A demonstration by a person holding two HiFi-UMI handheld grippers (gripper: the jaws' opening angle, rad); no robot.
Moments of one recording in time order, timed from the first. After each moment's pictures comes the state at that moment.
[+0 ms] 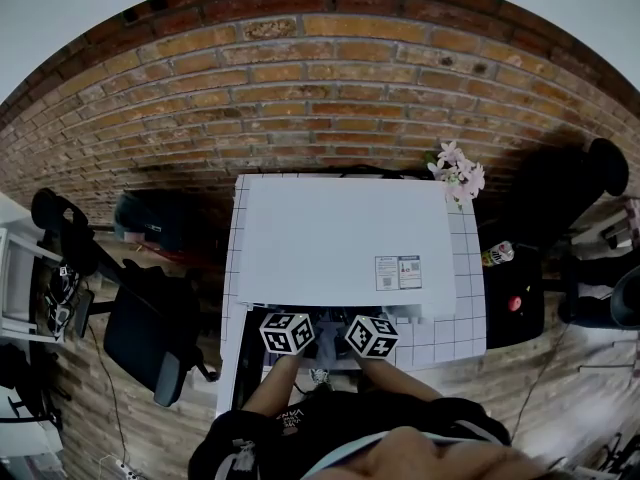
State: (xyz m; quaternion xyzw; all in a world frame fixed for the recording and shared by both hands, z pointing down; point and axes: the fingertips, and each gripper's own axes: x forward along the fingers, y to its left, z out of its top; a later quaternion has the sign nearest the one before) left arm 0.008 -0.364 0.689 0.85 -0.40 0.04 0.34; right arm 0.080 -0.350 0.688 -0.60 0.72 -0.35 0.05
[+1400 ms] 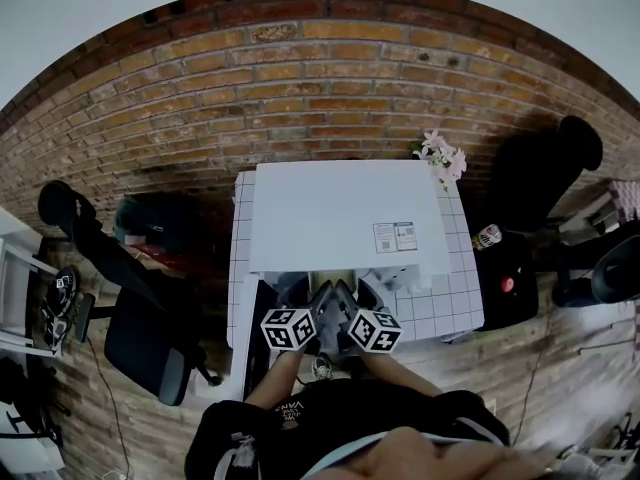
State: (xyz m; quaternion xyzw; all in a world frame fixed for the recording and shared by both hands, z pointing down) left arm -0.010 -0.309 0.660 0.87 -0.37 0.01 0.32; right arm 0.063 -0.291 0.660 -0.62 0.71 -0.33 0.06
